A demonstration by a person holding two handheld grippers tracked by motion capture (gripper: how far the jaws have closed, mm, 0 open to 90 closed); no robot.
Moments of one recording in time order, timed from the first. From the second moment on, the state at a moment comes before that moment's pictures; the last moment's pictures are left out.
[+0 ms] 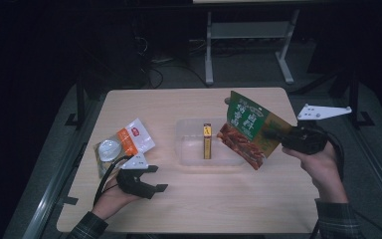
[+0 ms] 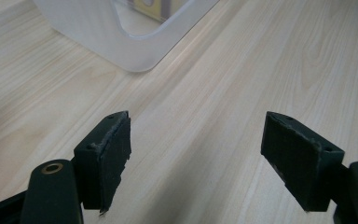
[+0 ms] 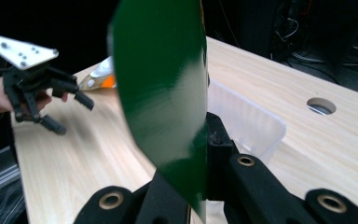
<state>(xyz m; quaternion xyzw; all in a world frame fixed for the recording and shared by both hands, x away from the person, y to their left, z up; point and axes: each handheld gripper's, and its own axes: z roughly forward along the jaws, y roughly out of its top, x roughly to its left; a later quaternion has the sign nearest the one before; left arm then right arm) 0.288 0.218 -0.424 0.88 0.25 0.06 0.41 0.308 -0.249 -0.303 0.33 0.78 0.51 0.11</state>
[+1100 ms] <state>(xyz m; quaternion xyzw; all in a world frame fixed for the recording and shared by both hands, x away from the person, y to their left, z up) 0.292 0.211 -0.436 0.89 0.25 0.05 0.38 0.372 -0.214 -0.319 0.35 0.77 0.51 0.15</state>
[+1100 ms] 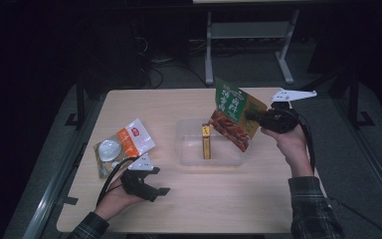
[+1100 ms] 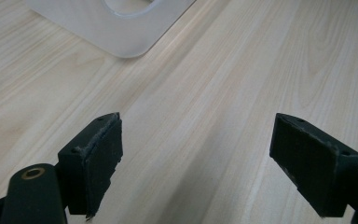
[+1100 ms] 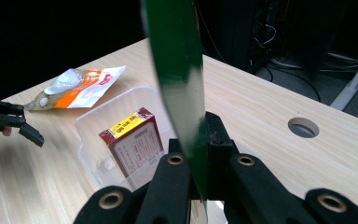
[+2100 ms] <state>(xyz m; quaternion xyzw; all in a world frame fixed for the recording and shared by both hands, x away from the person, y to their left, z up) 0.290 0.207 -0.434 0.89 0.23 0.04 0.38 0.367 -0.211 -0.321 0.36 0.77 0.50 0.17</state>
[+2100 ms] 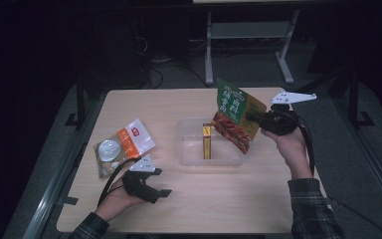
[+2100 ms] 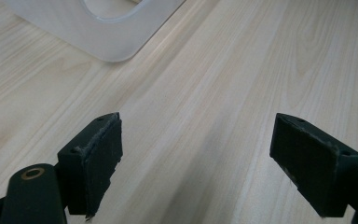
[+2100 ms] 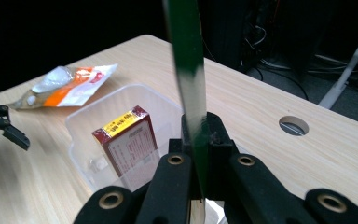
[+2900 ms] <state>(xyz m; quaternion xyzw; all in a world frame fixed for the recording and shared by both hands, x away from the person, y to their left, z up) 0.290 0.210 -0.430 0.88 0.24 0.02 0.41 0.368 -0.202 -0.349 0.36 0.80 0.47 0.13</state>
